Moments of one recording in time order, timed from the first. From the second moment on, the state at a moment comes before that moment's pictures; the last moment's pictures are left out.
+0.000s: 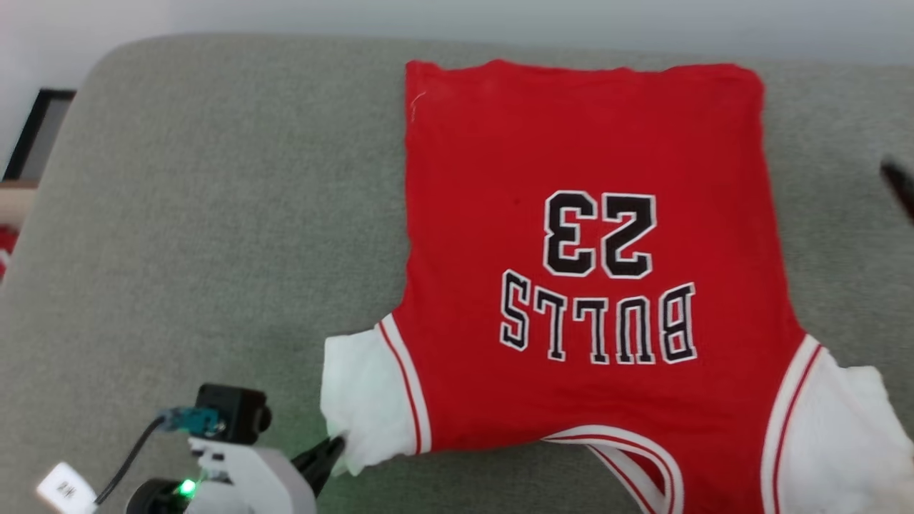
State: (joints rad) left arm -0.16 0.82 -0.68 -0.33 -1.07 0.42 0.31; right arm -0.44 -0.58 -0.01 -0.18 0.49 0.13 0.81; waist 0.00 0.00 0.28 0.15
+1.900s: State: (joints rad) left arm -0.38 0.67 -0.75 -0.09 -1.04 0.23 0.32; right arm -0.96 -0.54 0.23 0.67 0.59 0.13 1.04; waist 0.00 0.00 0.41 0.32
